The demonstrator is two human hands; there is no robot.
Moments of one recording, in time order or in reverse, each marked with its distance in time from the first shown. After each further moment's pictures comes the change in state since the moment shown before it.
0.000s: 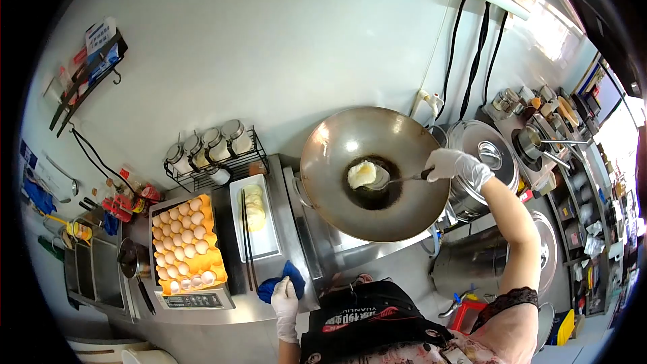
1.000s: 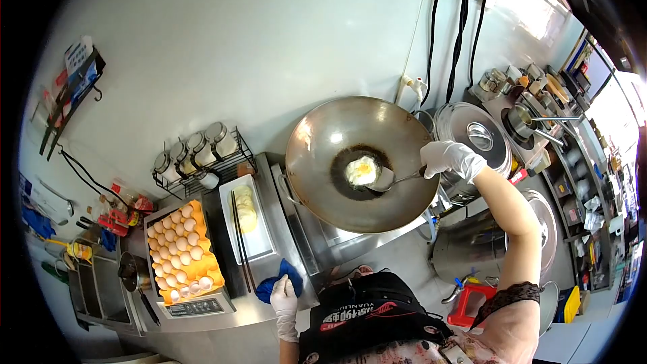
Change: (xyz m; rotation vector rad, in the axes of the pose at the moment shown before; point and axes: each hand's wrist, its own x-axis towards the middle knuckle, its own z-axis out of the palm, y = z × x) left_hand -0.001 -0.006 0.004 0.009 -0.046 0.042; right_hand -0.033 -0.032 -0.005 -0.110 -0.119 0.174
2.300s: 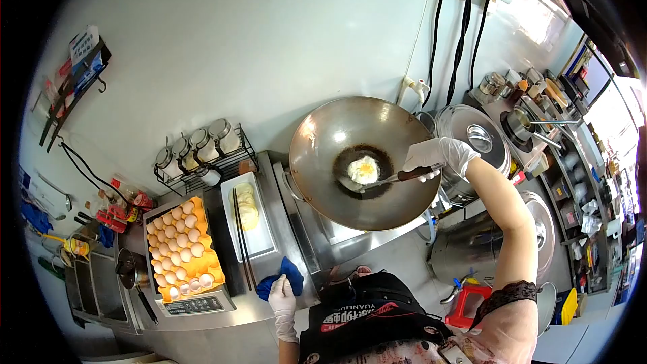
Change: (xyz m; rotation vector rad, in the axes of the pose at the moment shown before) left_hand -0.003 -0.002 -0.011 -0.026 0.012 -0.028; right_hand 0.002 -0.036 -0.021 0.552 -0.260 0.012
